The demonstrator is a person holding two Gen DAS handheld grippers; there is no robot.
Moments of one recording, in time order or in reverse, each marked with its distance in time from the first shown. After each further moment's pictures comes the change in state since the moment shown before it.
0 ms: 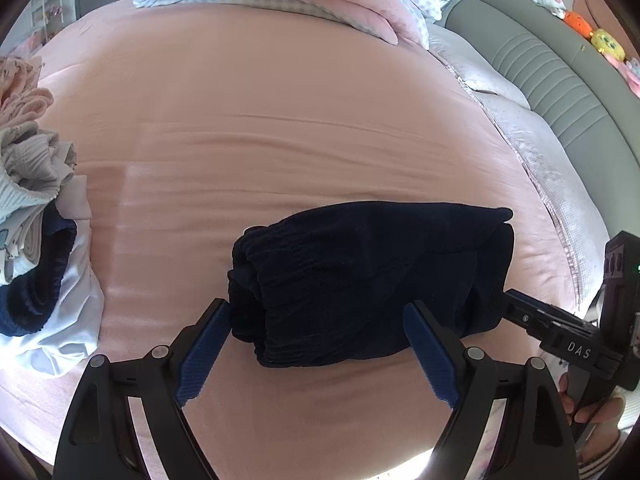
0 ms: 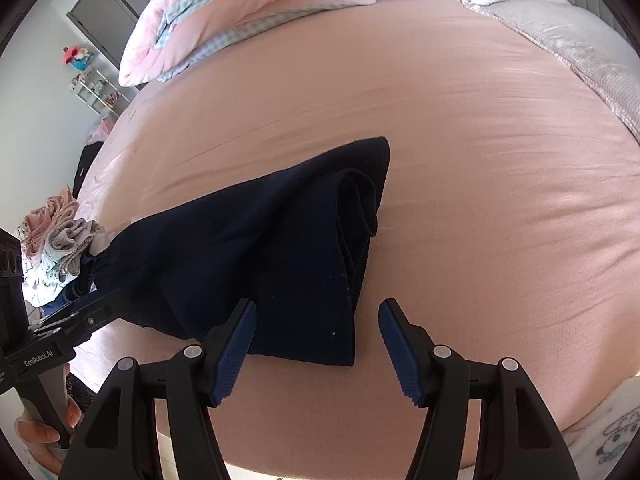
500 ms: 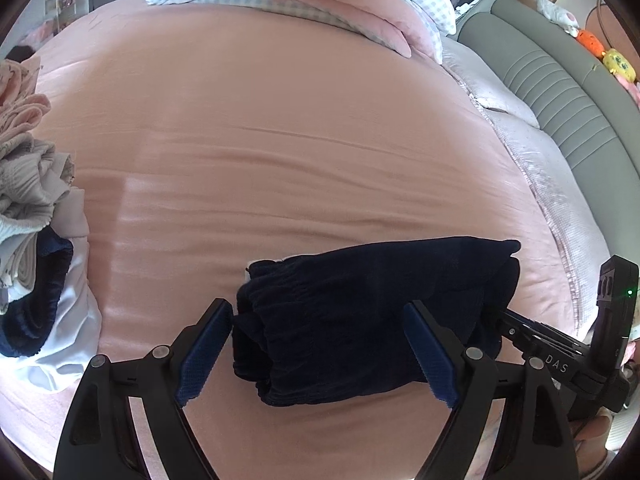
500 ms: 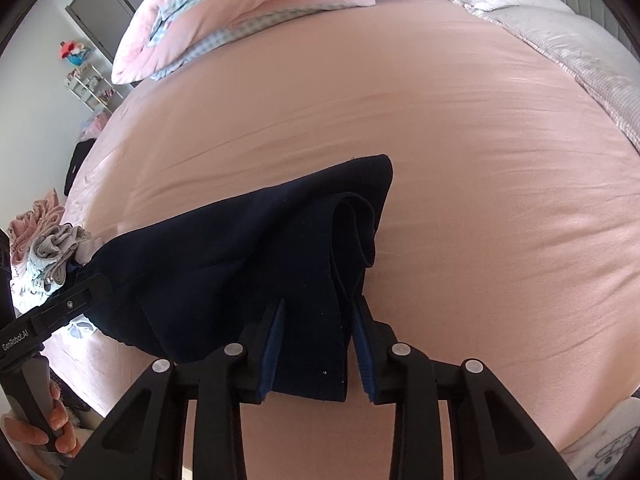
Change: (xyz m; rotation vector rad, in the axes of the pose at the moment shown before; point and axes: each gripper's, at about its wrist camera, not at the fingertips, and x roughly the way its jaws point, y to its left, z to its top) left arm 0.010 -0.001 0.023 -0.020 -0.022 0.051; right arm 0.018 -0.007 0.019 -0.007 0.009 -0.038
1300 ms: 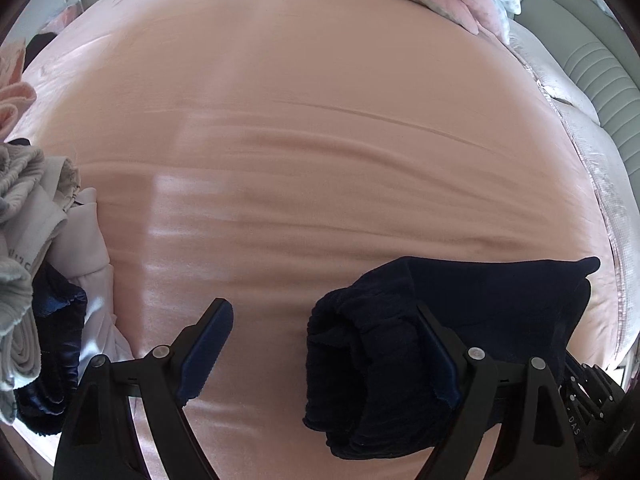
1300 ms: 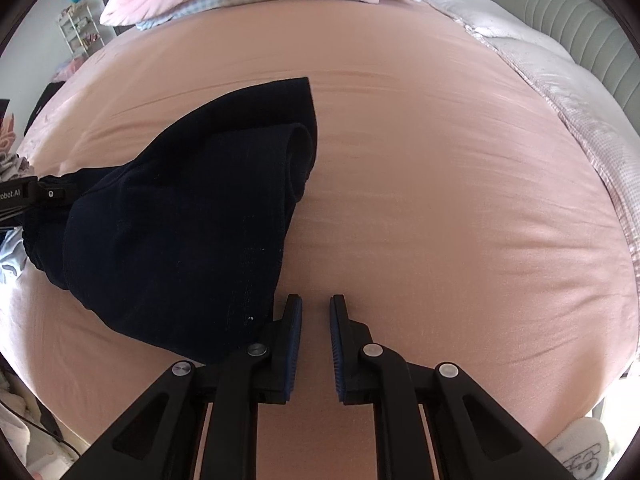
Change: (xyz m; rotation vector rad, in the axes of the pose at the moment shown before) left arm 0.046 0.026 0.037 -0.054 0.120 0.131; right arm 0.016 -0.005 -0.013 -0.176 0.003 -0.223
